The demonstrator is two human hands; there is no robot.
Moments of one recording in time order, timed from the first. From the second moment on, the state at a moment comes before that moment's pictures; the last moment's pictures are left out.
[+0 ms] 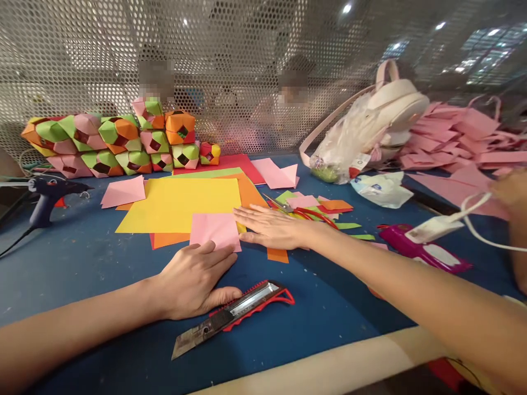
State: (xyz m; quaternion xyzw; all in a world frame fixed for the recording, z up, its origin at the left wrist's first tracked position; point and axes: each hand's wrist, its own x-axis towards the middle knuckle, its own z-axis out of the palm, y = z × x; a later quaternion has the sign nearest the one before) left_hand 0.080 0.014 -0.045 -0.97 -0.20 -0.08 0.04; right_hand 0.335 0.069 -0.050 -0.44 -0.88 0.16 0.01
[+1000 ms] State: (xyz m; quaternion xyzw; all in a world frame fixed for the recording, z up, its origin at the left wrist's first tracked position) left_hand 0.078 0.016 -0.051 -0.97 -0.20 -0.11 0.05; right_hand 0.246 0.103 -0.051 -0.30 -0.94 0.15 0.03
